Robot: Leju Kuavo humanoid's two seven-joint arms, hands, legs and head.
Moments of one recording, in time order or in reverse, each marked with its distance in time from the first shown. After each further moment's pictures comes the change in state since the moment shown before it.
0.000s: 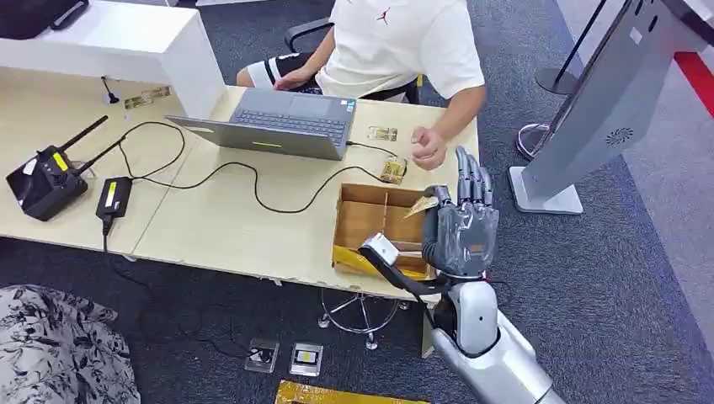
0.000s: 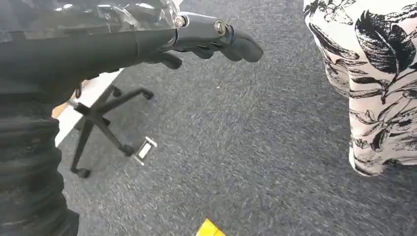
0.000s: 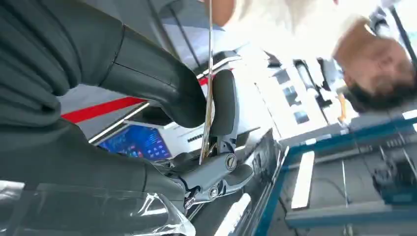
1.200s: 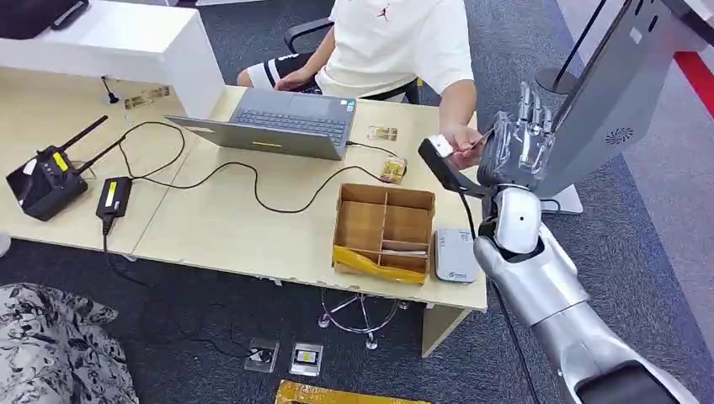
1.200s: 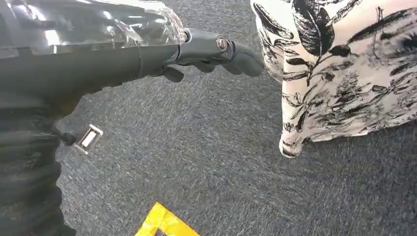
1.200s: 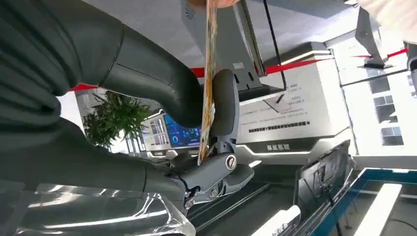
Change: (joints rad) left arm 0.001 0.013 0.000 0.099 0.148 0.000 -0.282; right arm -0.364 -0.055 -0.081 0.358 -0.127 0.284 0.129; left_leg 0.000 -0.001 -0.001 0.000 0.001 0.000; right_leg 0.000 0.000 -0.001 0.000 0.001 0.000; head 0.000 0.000
